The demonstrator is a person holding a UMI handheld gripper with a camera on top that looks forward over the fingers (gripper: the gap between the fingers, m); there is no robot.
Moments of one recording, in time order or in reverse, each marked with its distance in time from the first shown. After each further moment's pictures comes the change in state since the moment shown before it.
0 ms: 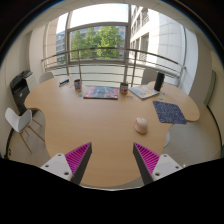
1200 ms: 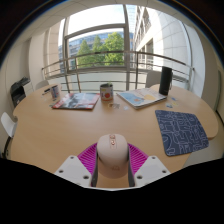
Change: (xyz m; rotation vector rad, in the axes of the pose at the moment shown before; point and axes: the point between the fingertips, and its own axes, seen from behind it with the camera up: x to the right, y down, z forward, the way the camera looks) arm 0.164 -0.063 0.298 0.133 -0.111 -0.003
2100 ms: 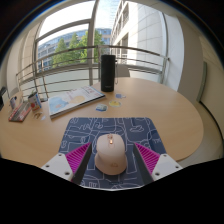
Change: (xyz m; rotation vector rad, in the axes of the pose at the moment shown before) arm 0.334 -0.021 0.060 -0.042 0.242 0.090
